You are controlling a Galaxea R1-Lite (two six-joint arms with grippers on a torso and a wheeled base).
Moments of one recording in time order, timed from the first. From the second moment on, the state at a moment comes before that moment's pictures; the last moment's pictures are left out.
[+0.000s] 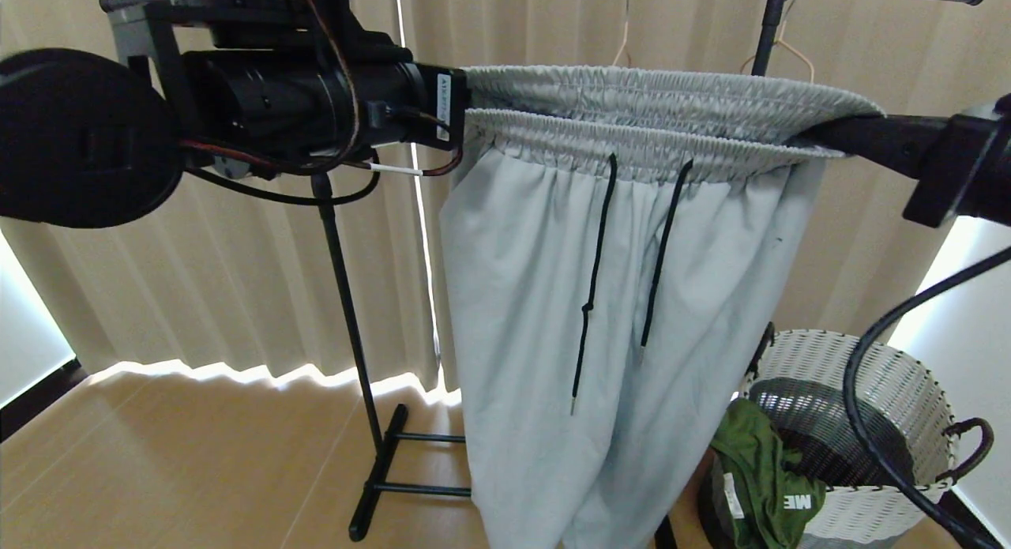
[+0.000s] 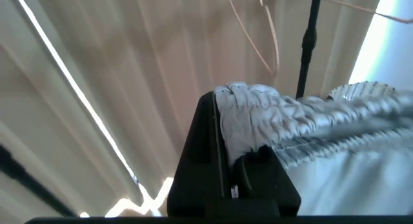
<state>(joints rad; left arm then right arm) -0.57 1.78 -1.62 -0.12 0.08 0.13 0.45 1.27 -1.04 -0.22 0.04 0.02</state>
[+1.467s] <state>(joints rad) -0.57 1.65 -1.41 -0.11 0.08 0.13 0.45 1.34 -1.09 -0.30 0.04 0.02</state>
